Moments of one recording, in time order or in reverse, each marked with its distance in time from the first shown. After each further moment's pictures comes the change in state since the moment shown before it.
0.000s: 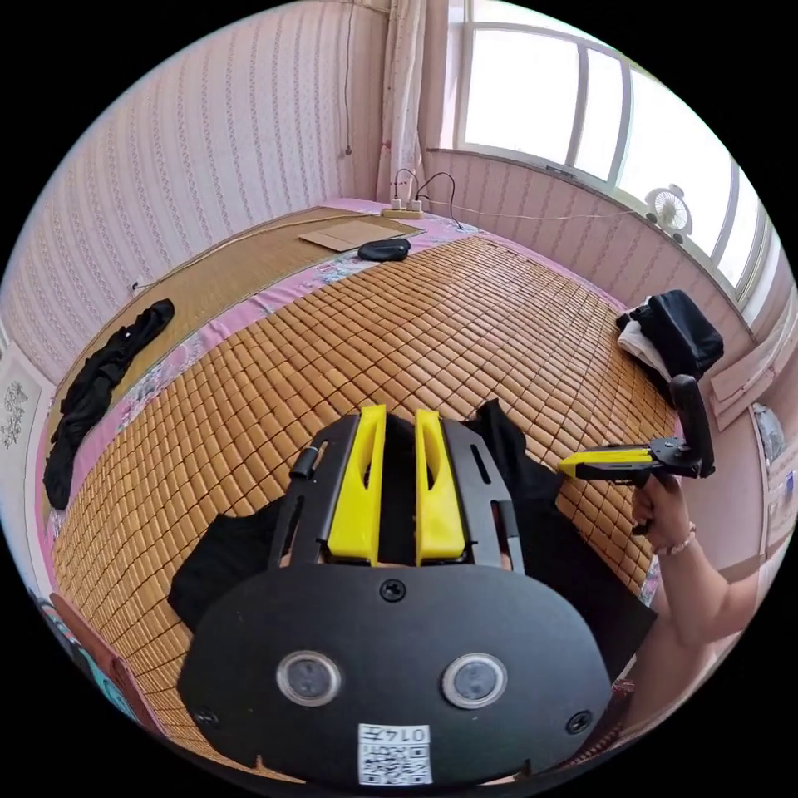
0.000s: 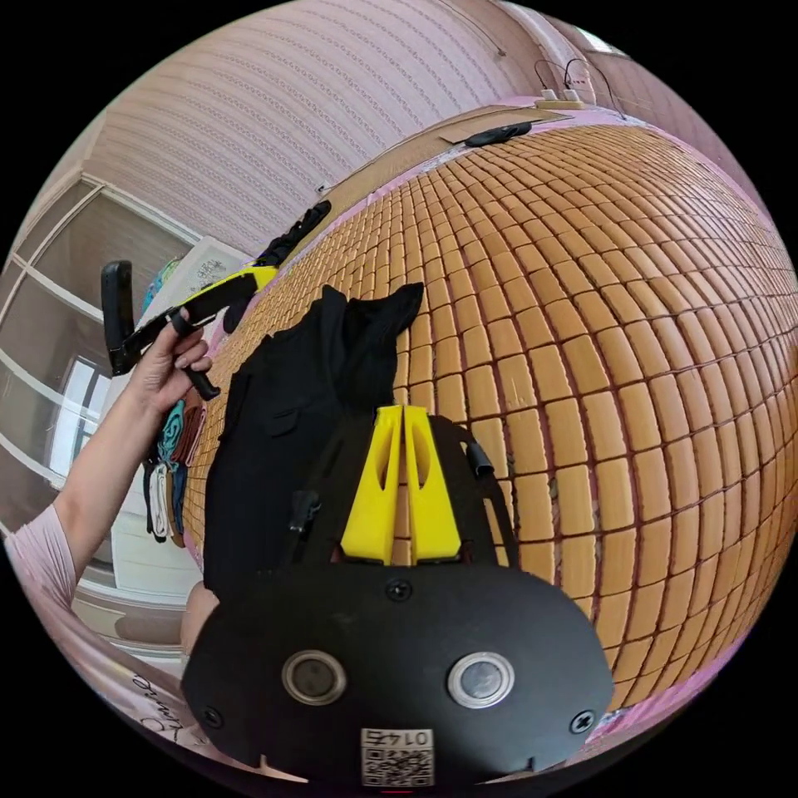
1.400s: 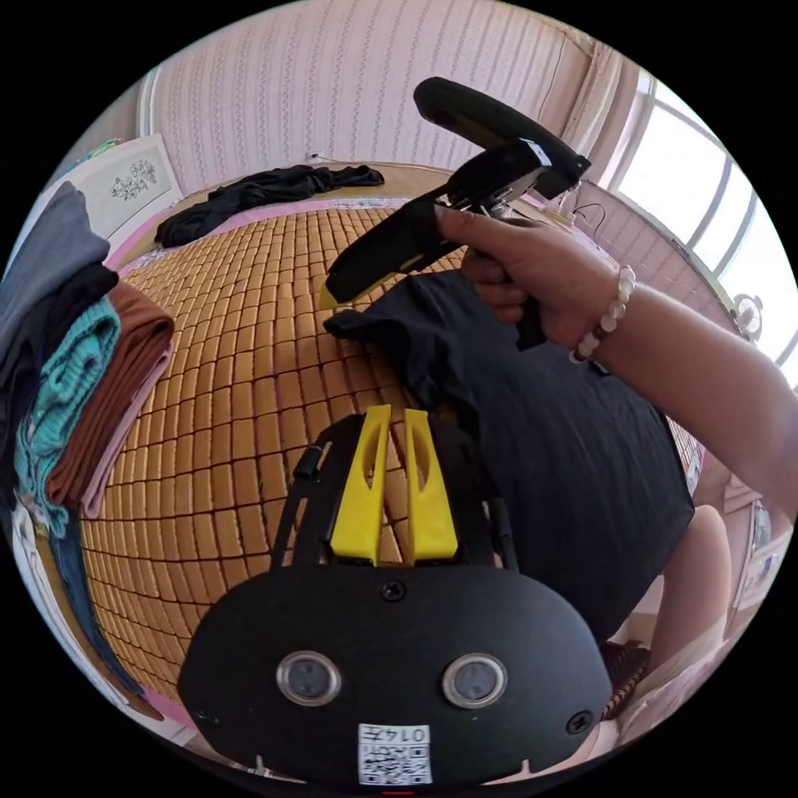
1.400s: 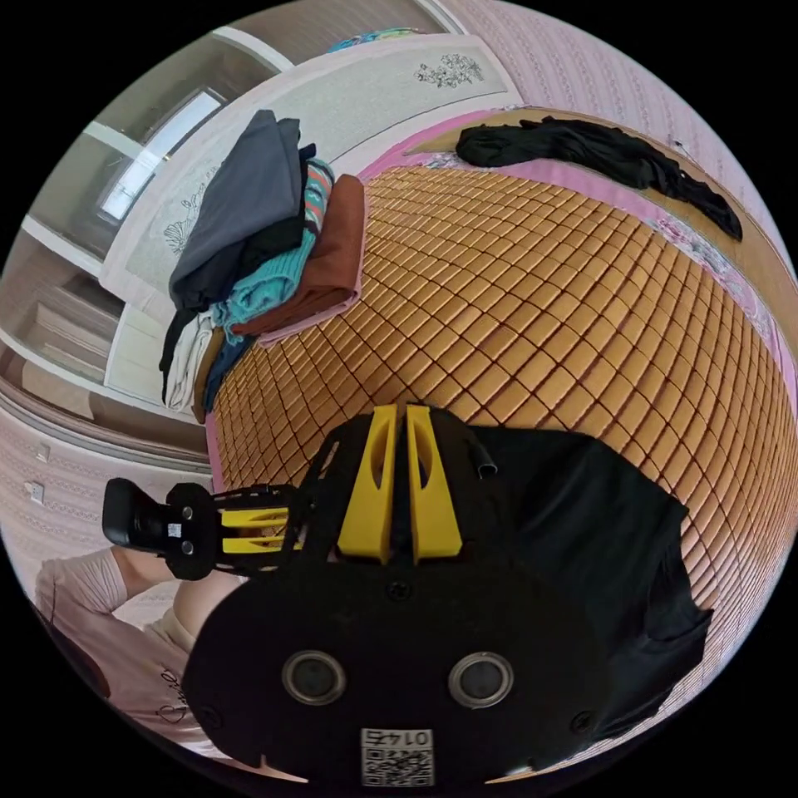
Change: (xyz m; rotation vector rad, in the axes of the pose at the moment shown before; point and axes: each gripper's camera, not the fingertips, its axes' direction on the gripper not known) left arm -0.233 0.408 -0.206 -0.064 -0.136 -0.449; right arm -0.512 -0.078 0.299 -0.508 -0.174 -0.783
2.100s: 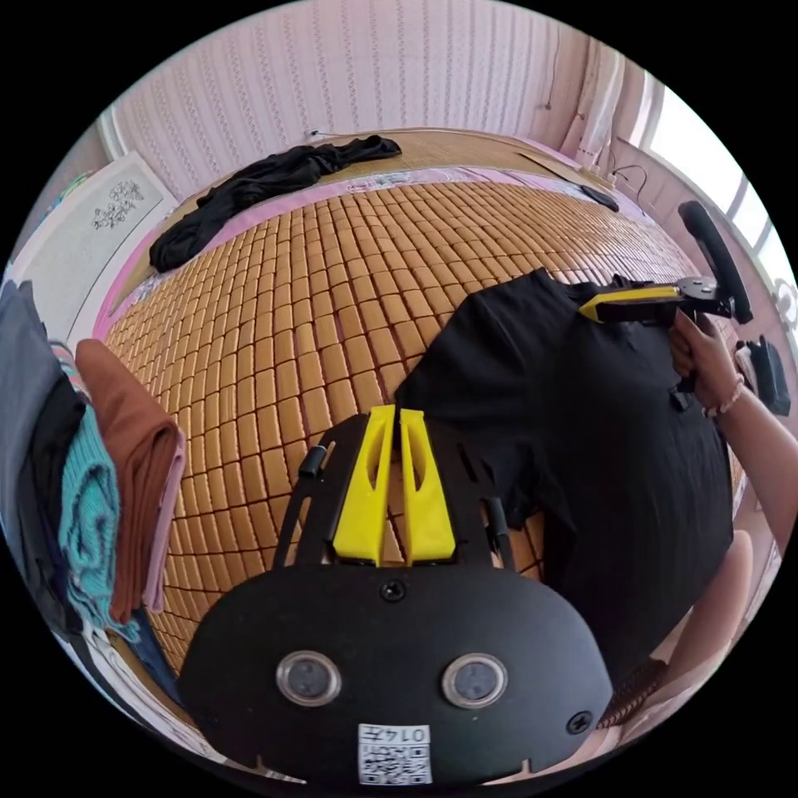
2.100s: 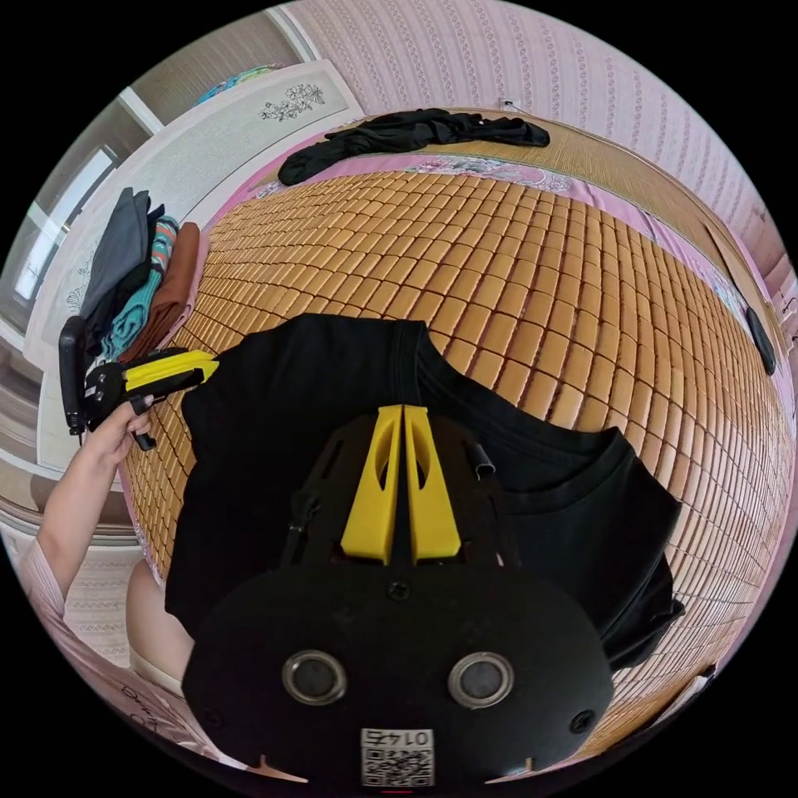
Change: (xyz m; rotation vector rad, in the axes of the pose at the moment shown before) left arm -0.043 -0.091 0.032 -0.139 -0.143 0.054; right arm 0.109 0.132 -0.051 0.111 0.295 0.308
